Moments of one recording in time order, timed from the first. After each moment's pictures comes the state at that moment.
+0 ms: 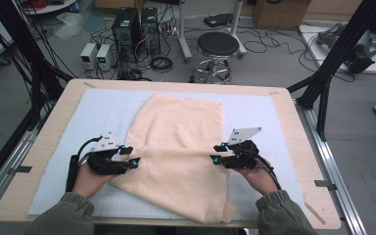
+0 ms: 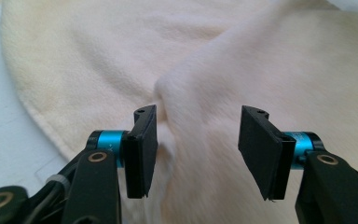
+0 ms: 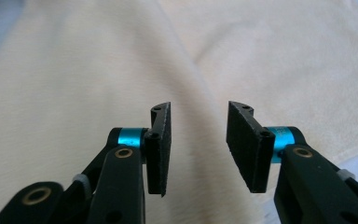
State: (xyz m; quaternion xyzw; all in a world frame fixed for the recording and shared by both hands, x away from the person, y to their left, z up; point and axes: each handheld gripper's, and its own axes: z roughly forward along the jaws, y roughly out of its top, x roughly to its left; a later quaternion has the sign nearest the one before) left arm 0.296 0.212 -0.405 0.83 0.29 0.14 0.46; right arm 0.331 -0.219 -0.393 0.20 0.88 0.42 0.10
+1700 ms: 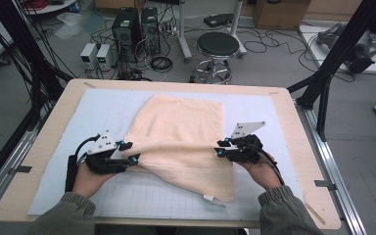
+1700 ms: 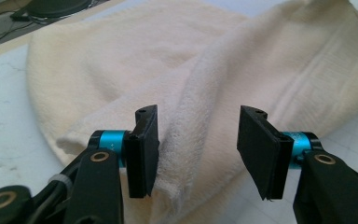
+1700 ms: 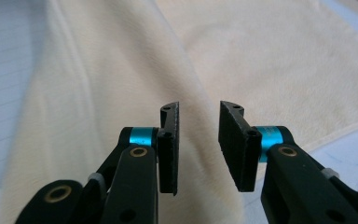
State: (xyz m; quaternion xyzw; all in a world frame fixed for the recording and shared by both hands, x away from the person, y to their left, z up) left arm 0.295 0.203 -0.398 0.81 0.28 0.18 0.48; right arm 0.341 -0.228 -0.382 0.21 0.88 0.41 0.12
